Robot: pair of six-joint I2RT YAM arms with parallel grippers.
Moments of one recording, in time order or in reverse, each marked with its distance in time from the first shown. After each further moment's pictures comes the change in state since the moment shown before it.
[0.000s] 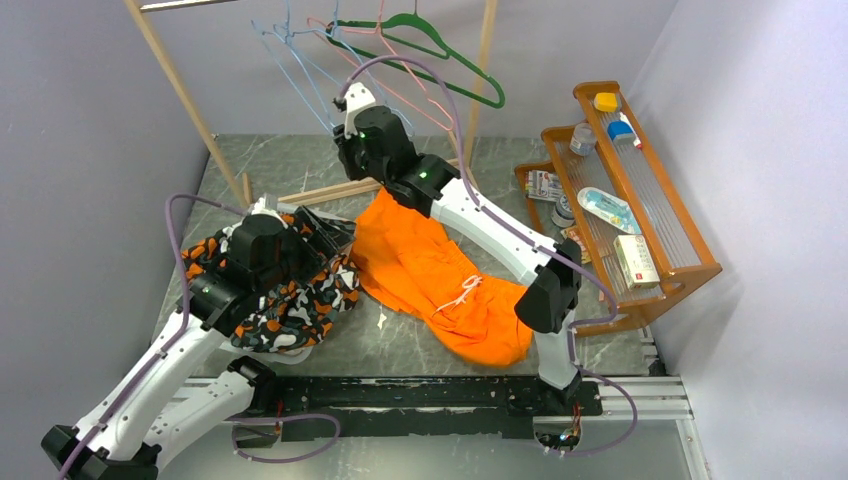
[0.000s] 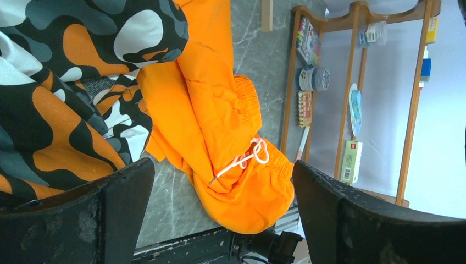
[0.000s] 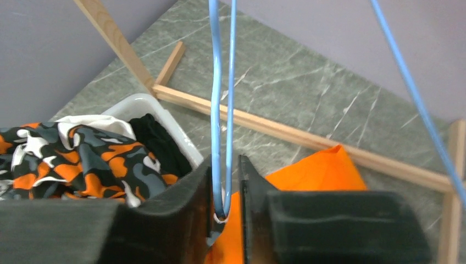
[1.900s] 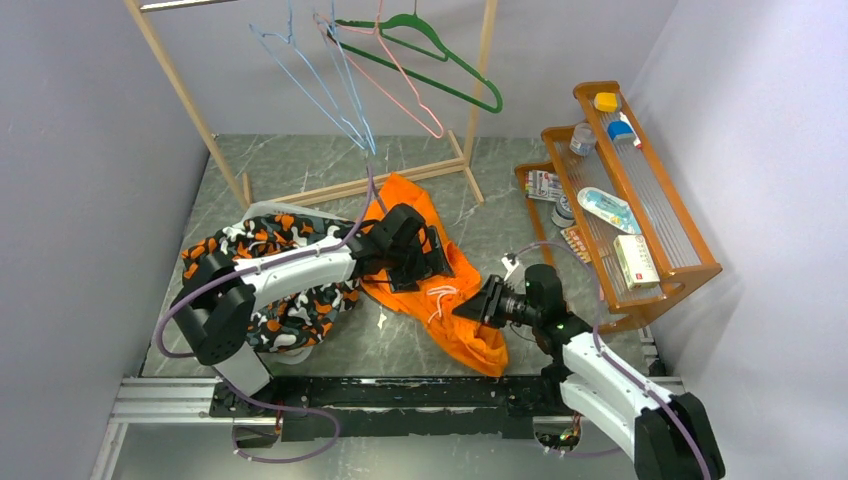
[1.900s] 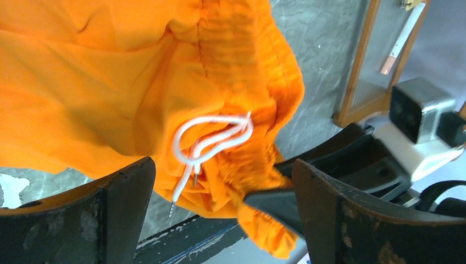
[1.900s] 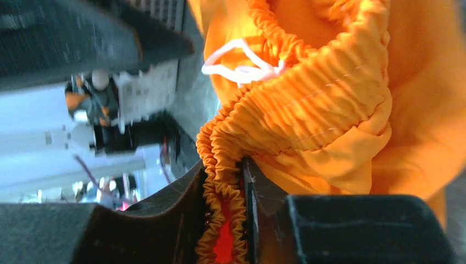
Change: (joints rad) left arm -0.373 0.852 0.289 0.194 0.139 0.001; right arm -0.518 -1.187 -1.859 0.430 -0.760 0.772
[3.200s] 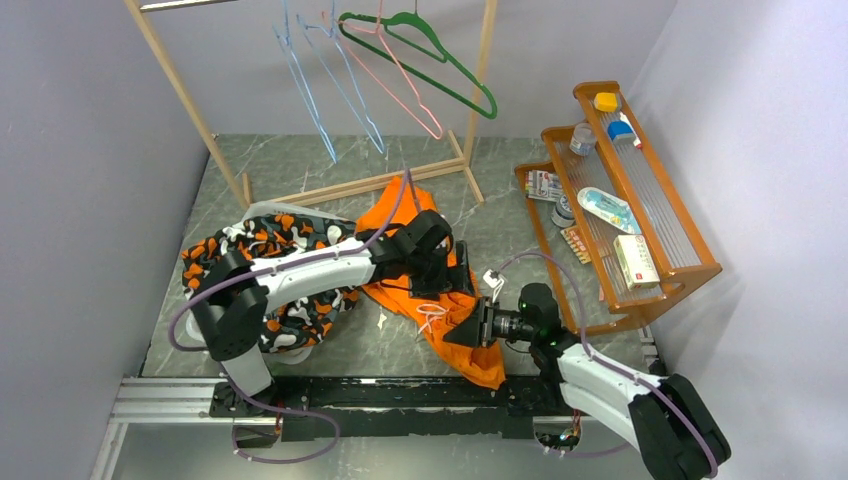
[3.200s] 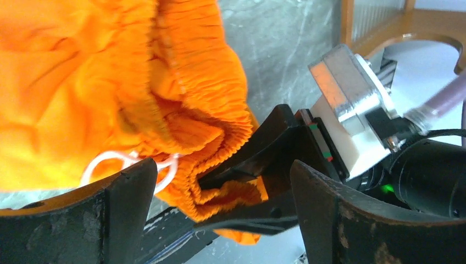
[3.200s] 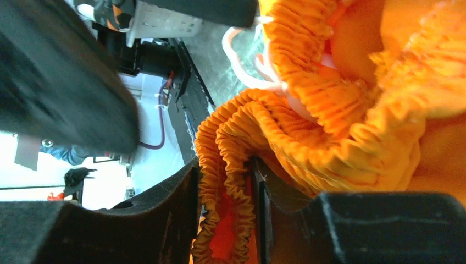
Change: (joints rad) left arm -0.109 0.063 0.115 -0.064 0.039 0.124; right arm 0.111 0.096 -0.202 0.420 -0.244 -0.126
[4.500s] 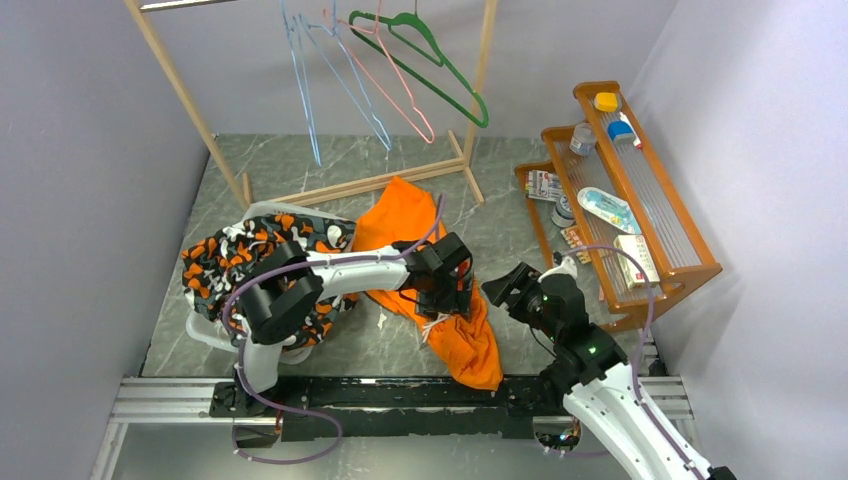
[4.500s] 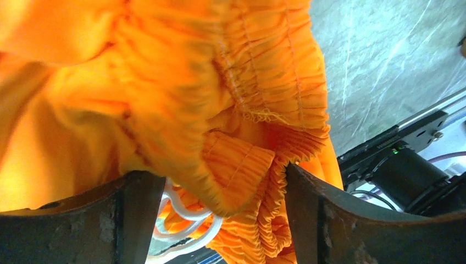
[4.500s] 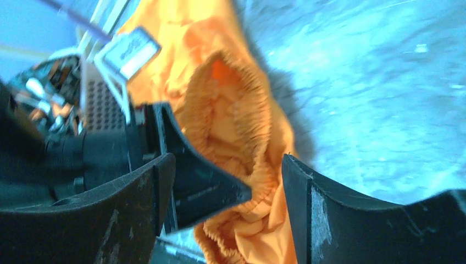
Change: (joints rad) left arm -0.050 0.238 0.072 -0.054 0.006 0.066; right arm 0.005 -0.482 0.347 -0.904 0.838 0.122
